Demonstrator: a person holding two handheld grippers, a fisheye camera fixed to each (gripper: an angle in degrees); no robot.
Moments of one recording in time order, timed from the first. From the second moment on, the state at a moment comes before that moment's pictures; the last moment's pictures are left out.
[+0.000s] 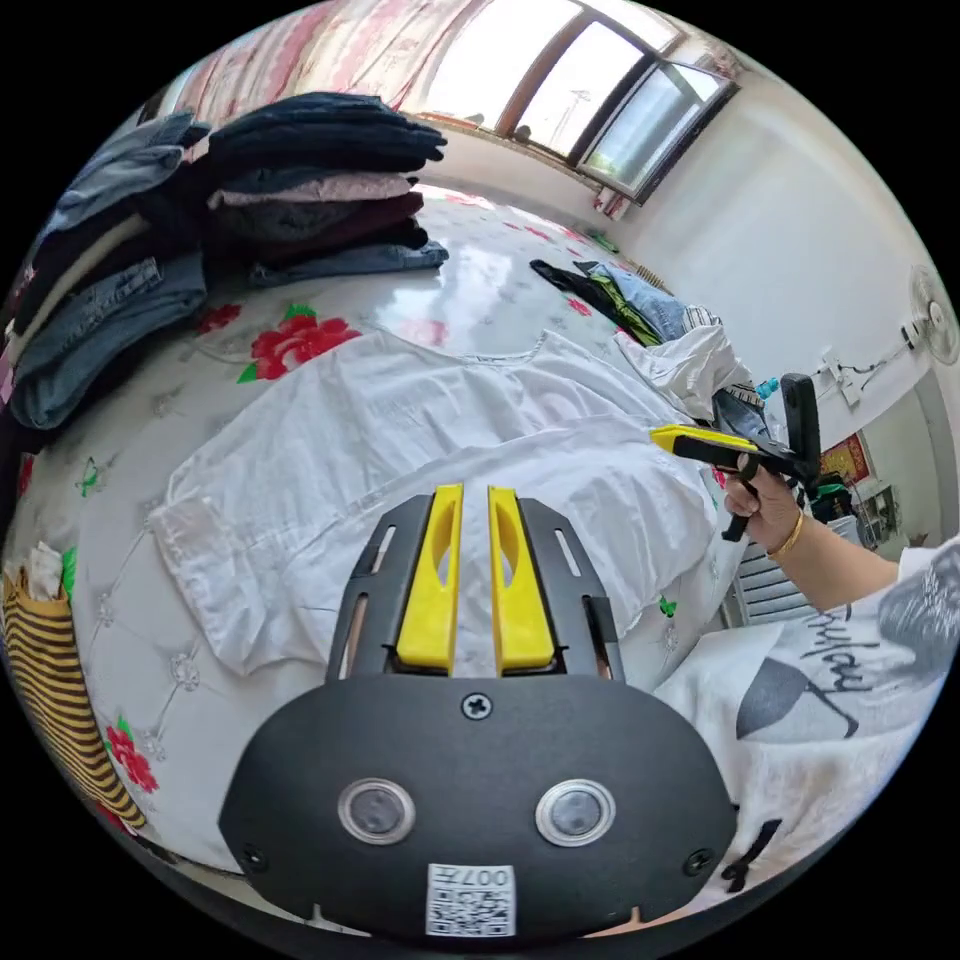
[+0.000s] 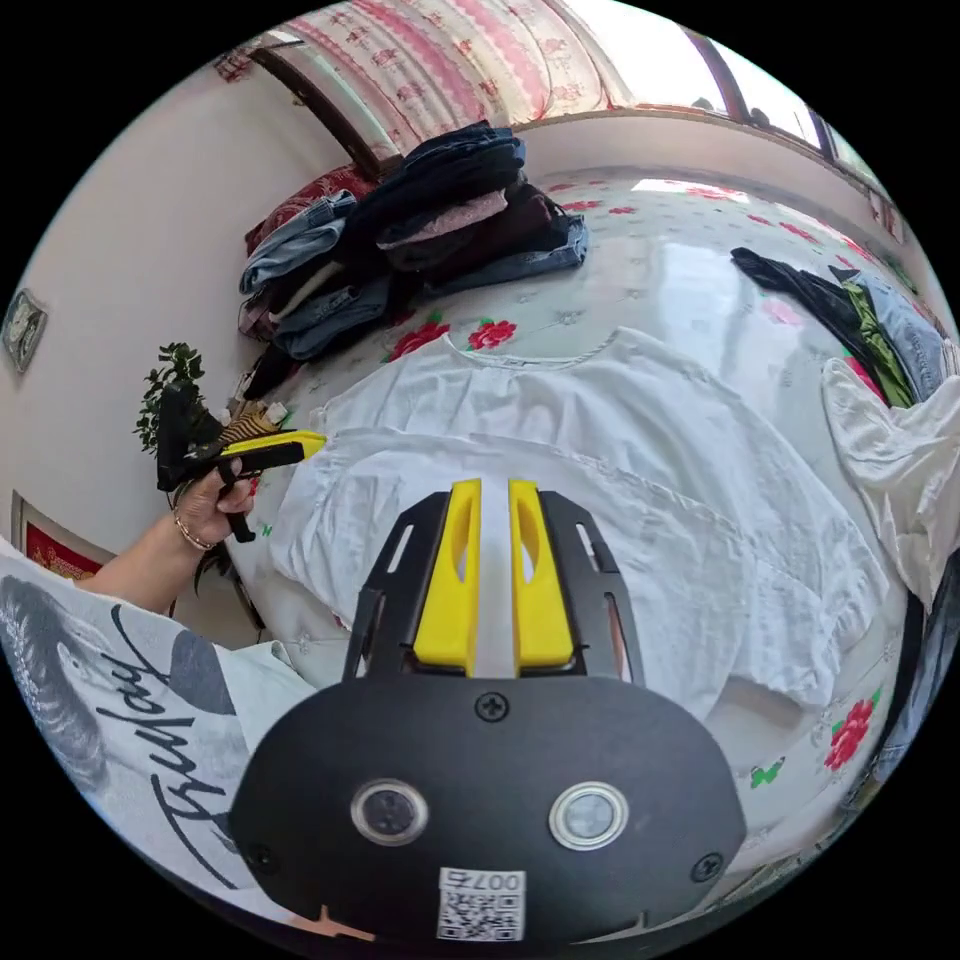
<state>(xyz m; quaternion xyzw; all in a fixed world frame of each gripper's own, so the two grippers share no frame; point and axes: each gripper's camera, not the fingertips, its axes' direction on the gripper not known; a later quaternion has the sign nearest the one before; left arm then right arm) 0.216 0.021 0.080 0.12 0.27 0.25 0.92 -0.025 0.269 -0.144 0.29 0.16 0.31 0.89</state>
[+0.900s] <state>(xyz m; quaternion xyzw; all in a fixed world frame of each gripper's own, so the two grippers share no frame) 0.055 0.067 0.113 0.14 0.14 0.00 0.98 -0.021 0.218 -0.059 0.17 0.09 0.24 0.95</state>
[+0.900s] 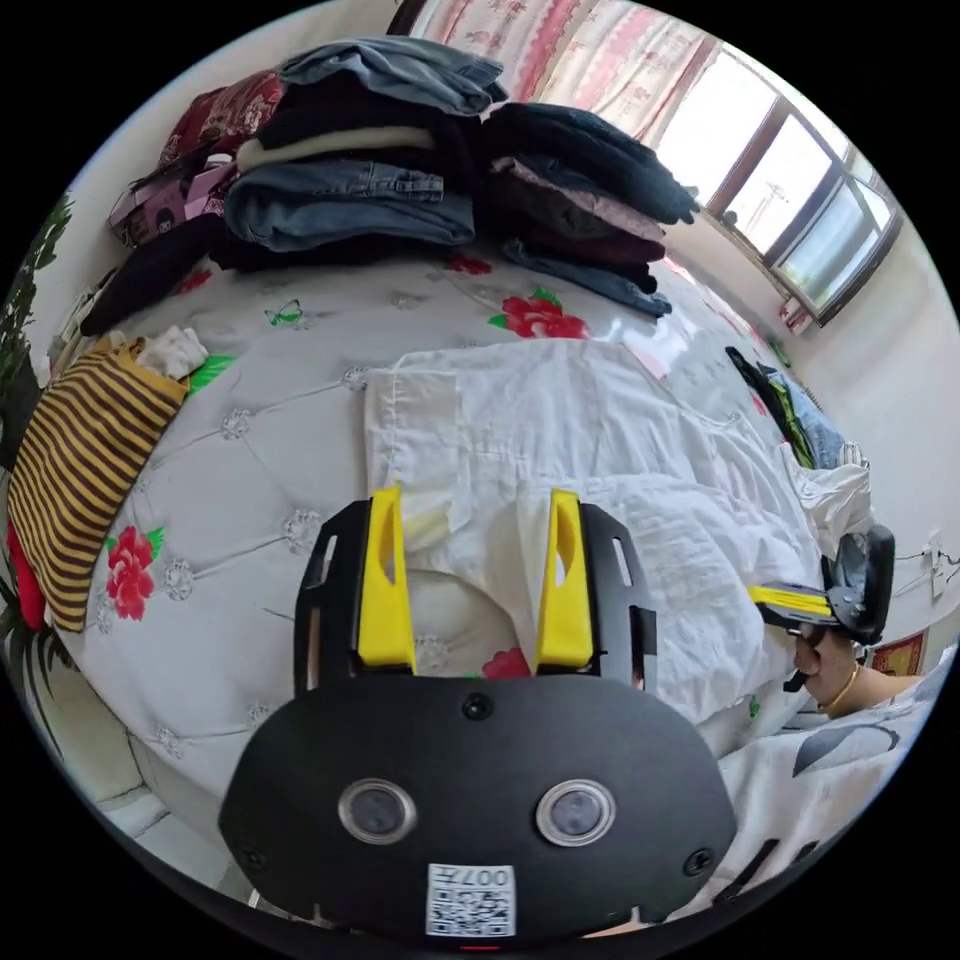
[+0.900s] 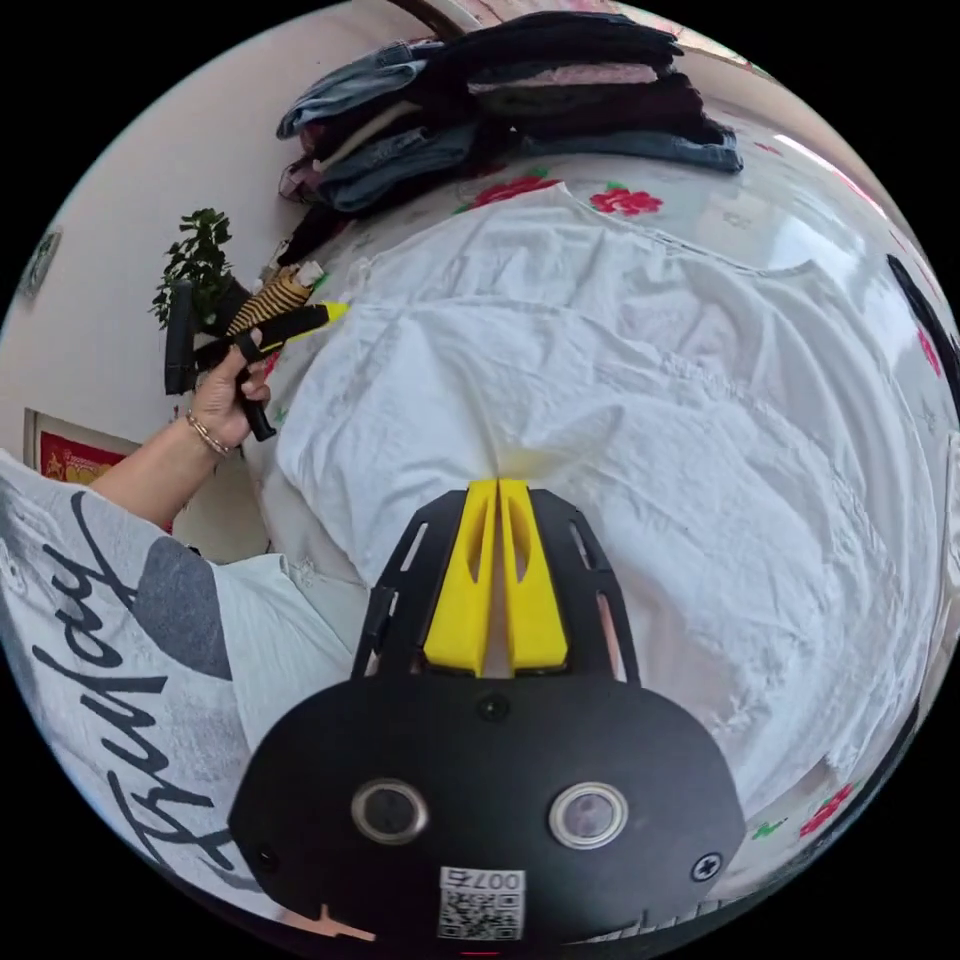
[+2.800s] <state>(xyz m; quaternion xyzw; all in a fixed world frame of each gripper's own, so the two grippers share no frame) 0.255 0.091 0.112 0.06 0.26 0.26 0.93 0.004 0.501 -0.201 0.55 0.05 0.52 0.65</state>
